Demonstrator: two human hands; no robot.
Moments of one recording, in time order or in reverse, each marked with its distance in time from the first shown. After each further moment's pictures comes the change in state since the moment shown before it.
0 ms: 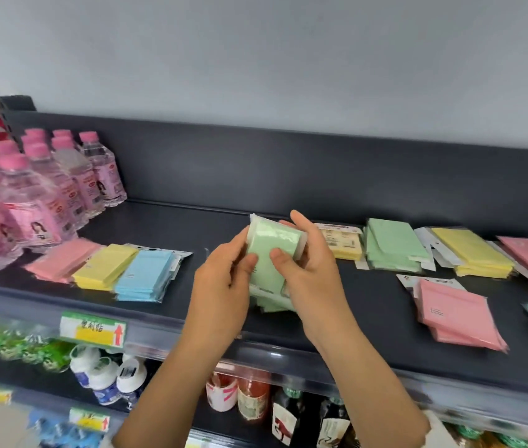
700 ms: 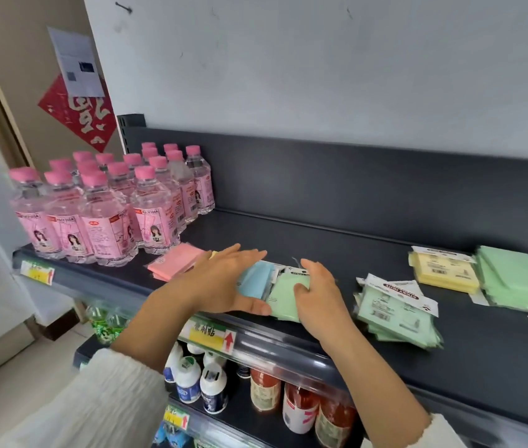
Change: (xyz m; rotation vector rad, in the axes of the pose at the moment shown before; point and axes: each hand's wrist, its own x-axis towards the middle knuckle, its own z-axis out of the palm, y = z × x) left_hand 0.058 -0.082 -0.147 0.859 -0.670 -0.085; right_hand 0.025 0.048 0.111 -0.608 -0.193 0.192
